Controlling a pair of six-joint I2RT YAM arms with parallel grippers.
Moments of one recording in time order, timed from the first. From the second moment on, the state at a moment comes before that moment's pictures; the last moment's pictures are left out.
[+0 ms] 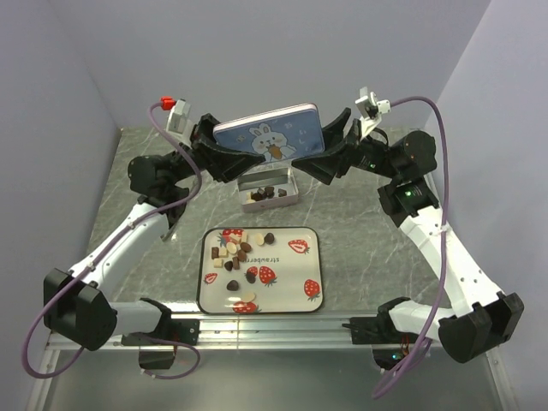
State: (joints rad) left arm -0.43 1.26 1.07 1.04 0.87 -0.93; right arm 0.37 1.17 1.22 0.37 -0.95 0.55
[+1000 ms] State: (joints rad) left arm -0.40 1.26 1.07 0.75 0.84 -0.81; right arm 0.38 1.14 1.12 0.46 -0.85 0.54
